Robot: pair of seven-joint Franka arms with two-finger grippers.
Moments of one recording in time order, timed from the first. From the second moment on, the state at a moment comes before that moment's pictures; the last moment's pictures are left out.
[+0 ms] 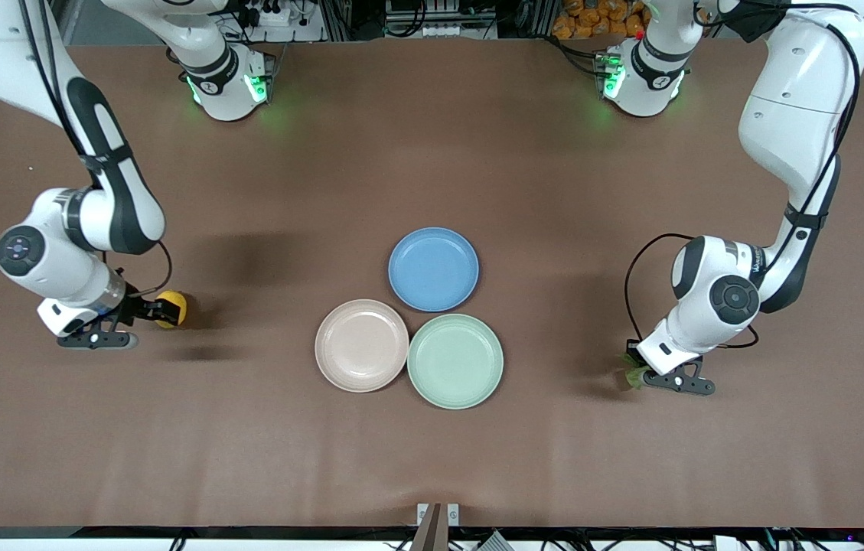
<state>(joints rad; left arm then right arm) 0.02 0.72 -0.19 -1.71 0.23 2.52 -0.10 -0.03 0.44 -0.05 -2.02 0.00 2.52 -0.07</state>
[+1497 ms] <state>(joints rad) -0.24 0.66 -0.33 -1.59 0.23 2.51 -0.41 -0.08 0.53 -0.04 -2.09 0.00 2.68 -0.15</state>
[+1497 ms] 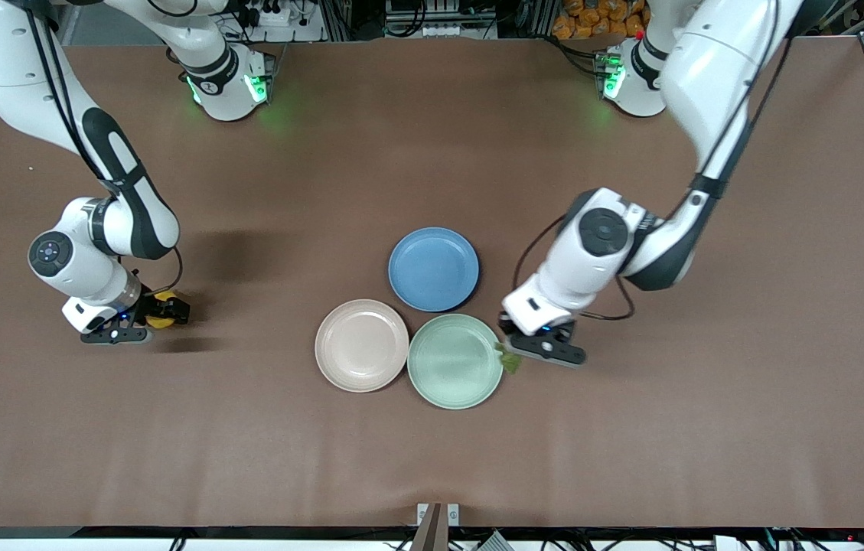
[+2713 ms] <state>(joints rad) -0.45 0.78 -0.15 -1.42 0.23 2.63 -0.59 -0.08 0.54 -0.03 -2.01 0.00 2.52 -0.15</state>
